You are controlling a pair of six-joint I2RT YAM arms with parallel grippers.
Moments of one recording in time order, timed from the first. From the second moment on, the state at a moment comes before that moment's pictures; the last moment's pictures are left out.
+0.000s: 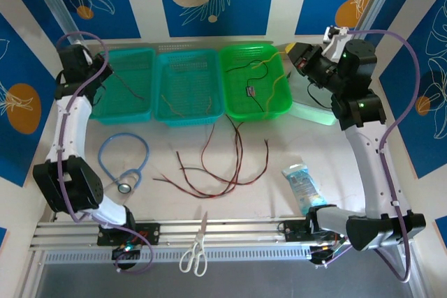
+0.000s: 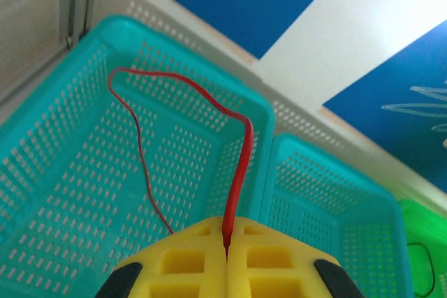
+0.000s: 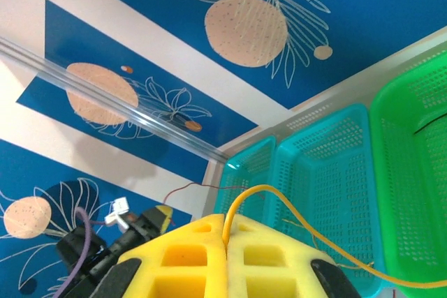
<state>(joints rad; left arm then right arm) 0.20 1.55 1.47 -0.42 0.14 -0.52 0.14 1.21 1.50 -0.41 -0.48 0.90</state>
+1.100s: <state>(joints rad) 0.21 1.99 1.57 -0.58 0.32 -0.49 0.49 1.56 1.87 -0.27 -0.54 0.92</state>
